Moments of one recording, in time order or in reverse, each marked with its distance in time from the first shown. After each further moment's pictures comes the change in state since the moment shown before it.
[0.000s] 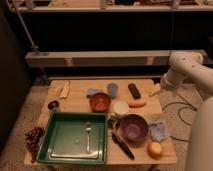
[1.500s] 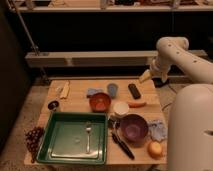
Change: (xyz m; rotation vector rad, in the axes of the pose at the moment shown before) arm 0.077 -0.050 -0.027 0.005 0.075 -0.069
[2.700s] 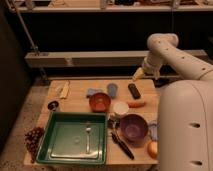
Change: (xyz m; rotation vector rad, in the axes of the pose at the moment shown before) arm 0.018 -0.041 0.011 -0.082 -0.009 -0.095
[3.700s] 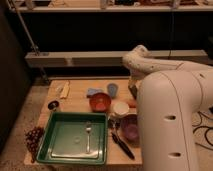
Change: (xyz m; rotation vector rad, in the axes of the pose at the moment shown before) arm 0.017 0.001 0.051 -0.276 0.042 -0.074
